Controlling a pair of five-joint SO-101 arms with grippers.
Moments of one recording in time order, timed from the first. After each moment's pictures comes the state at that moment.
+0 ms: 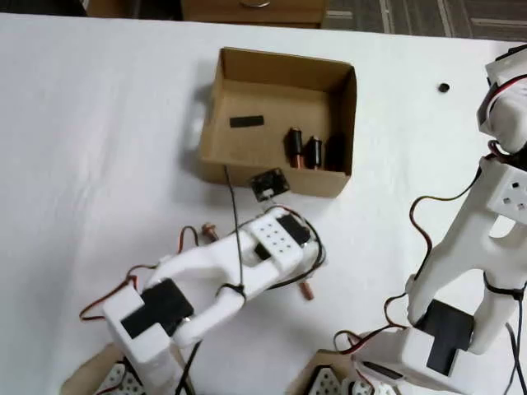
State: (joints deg) left arm 42.7 14.2 25.1 51.4 74.4; right arm 20.7 -3.9 -36.2 80.4 -41.4
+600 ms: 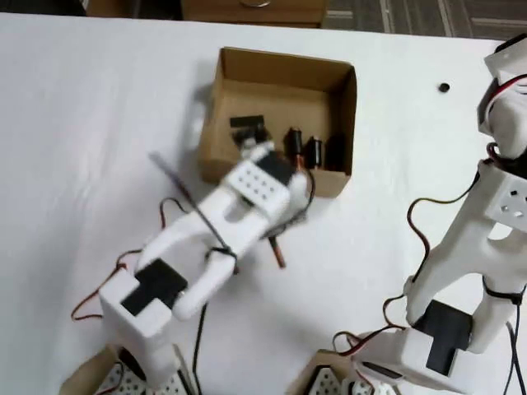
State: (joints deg) left arm 30.2 15.4 -4.4 83.7 61.3; right arm 19.5 -3.9 -41.6 80.4 -37.2
